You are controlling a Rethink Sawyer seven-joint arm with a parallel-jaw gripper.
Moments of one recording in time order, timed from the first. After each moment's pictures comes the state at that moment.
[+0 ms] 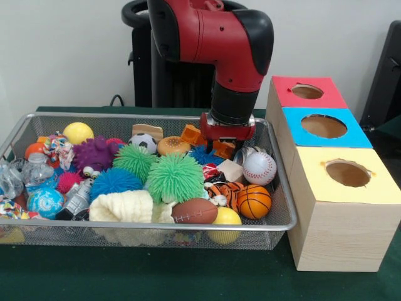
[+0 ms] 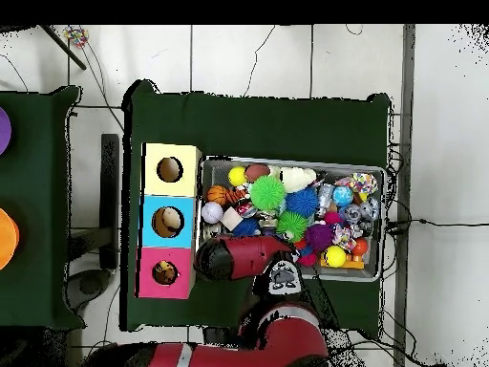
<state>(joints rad) -0.11 -0.42 -0.06 1.75 -0.27 0.25 1.71</state>
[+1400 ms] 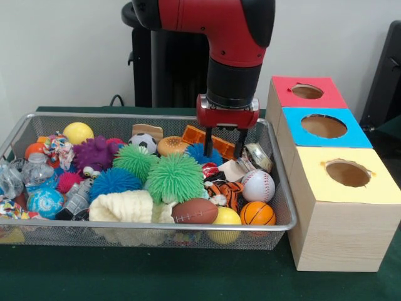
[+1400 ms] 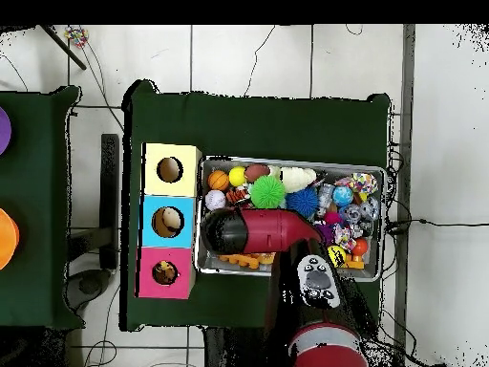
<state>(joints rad) -0.22 -0.57 0.04 1.69 -0.22 0.44 1.71</state>
